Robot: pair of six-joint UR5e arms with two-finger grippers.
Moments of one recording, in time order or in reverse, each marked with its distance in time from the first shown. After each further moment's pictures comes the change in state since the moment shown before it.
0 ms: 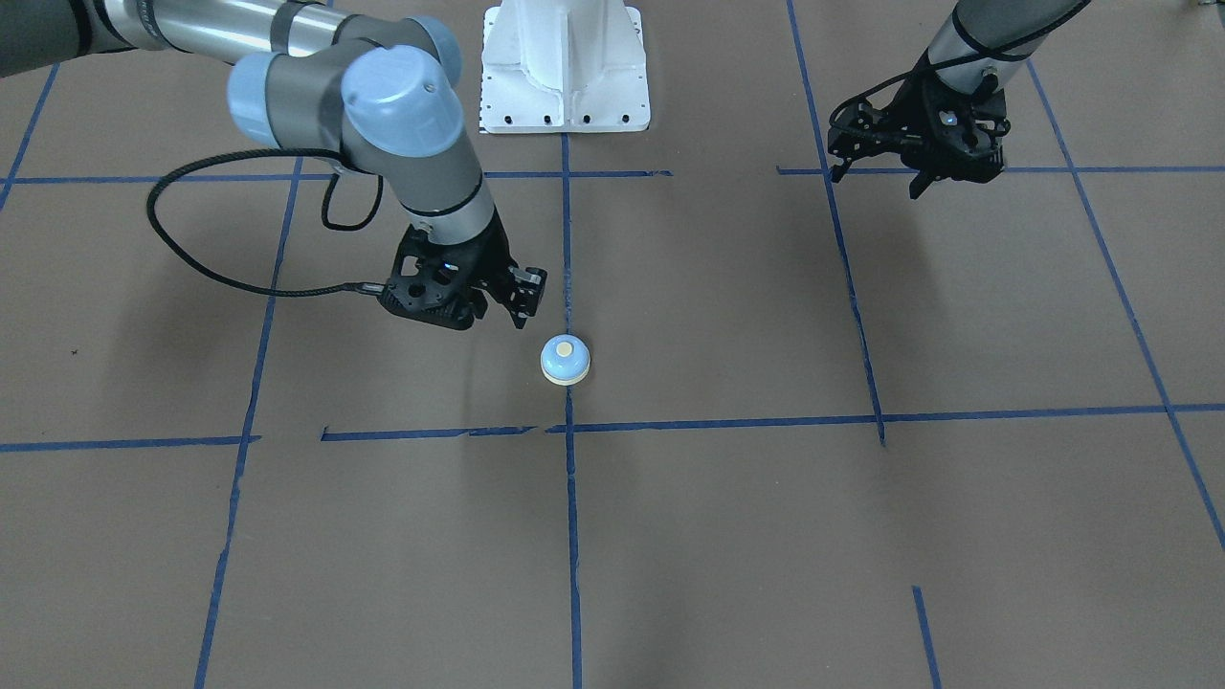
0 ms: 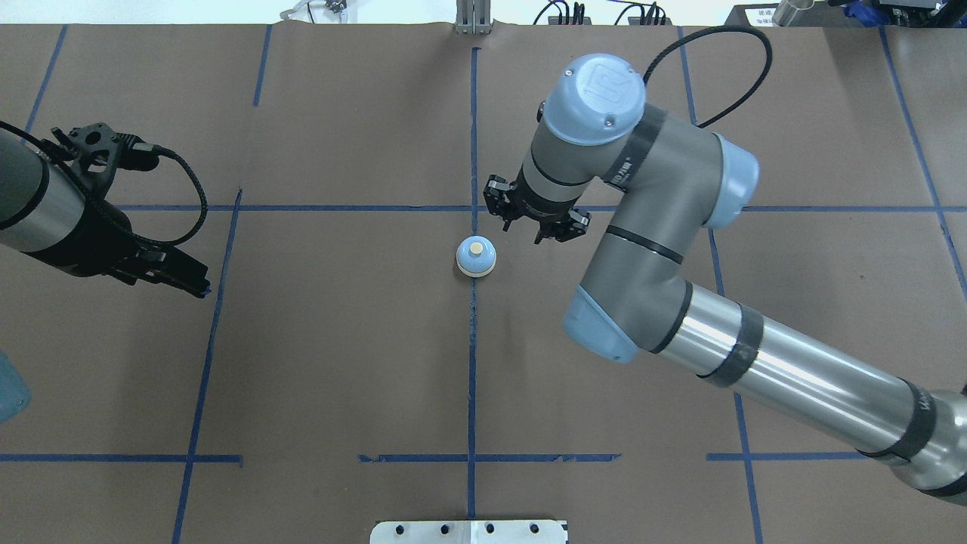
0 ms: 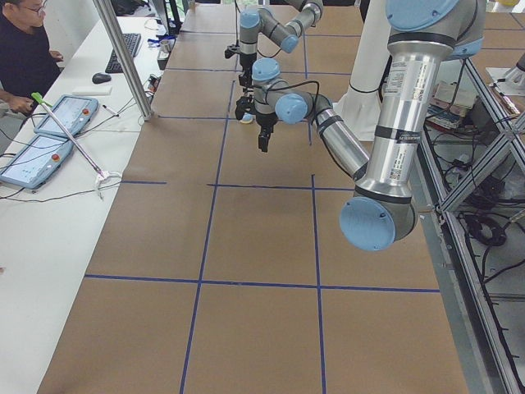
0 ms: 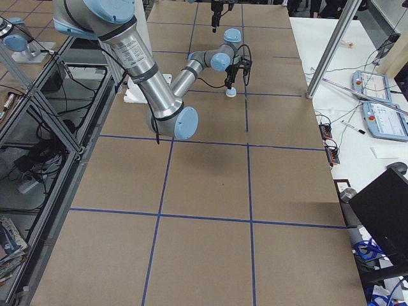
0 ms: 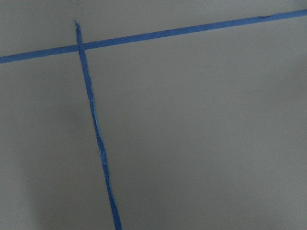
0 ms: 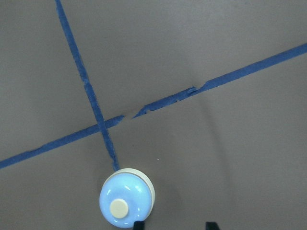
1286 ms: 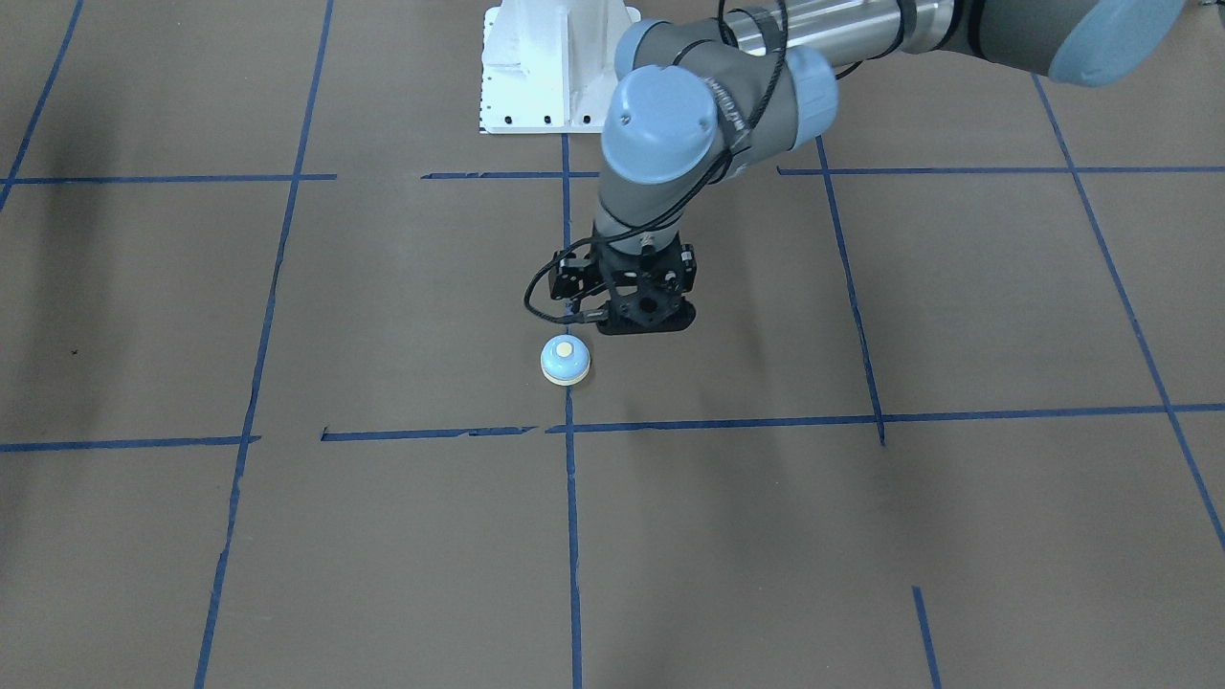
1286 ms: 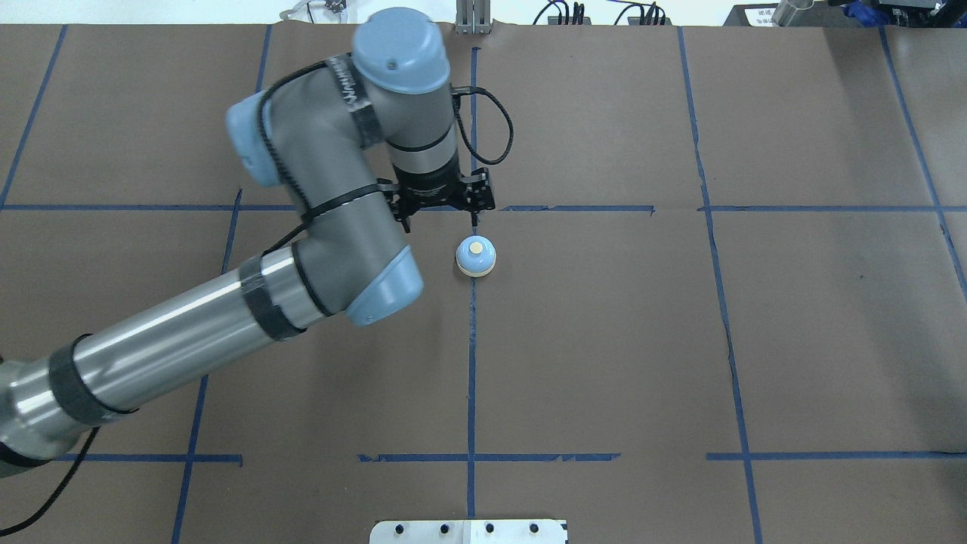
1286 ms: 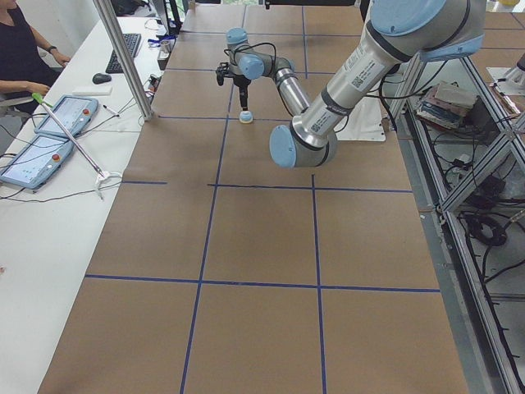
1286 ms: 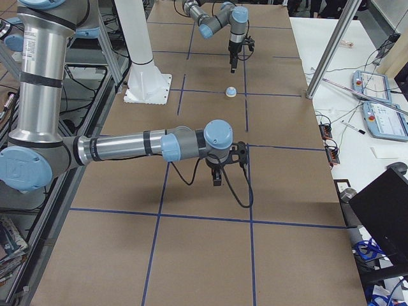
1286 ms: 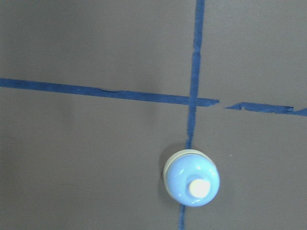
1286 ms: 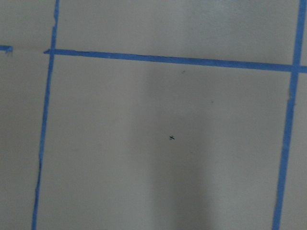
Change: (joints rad) left arm 0.148 -0.662 0.591 0.000 0.092 -0.376; right arm 0.748 -0.901 0.376 0.005 0.536 -1.281
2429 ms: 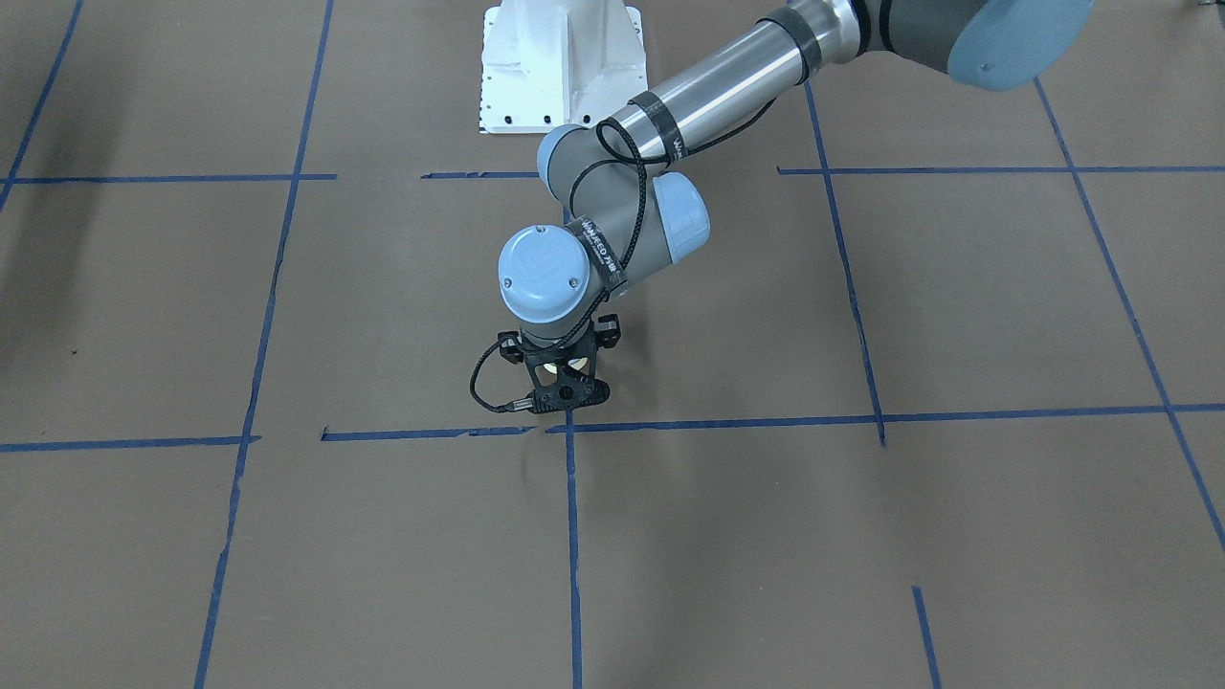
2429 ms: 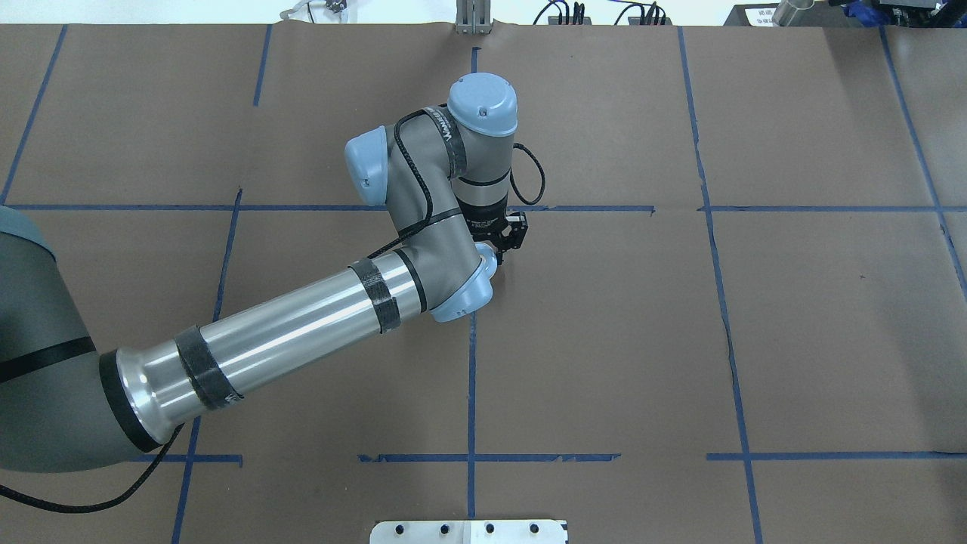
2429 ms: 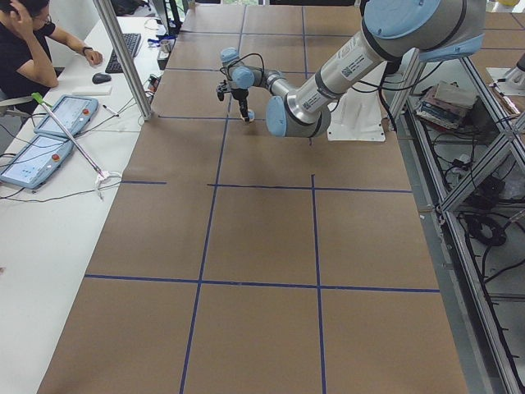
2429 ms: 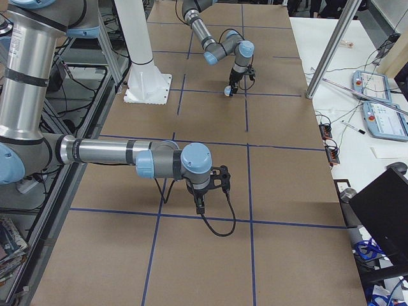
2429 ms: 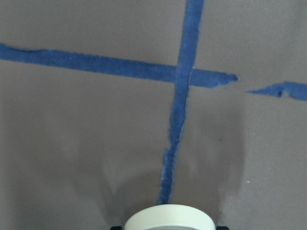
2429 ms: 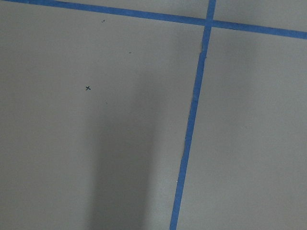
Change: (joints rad) left arm 0.085 -0.324 0.667 -0.173 -0.014 -0.062; right arm 0.155 -0.173 -0.058 -0.006 -0.106 -0.347
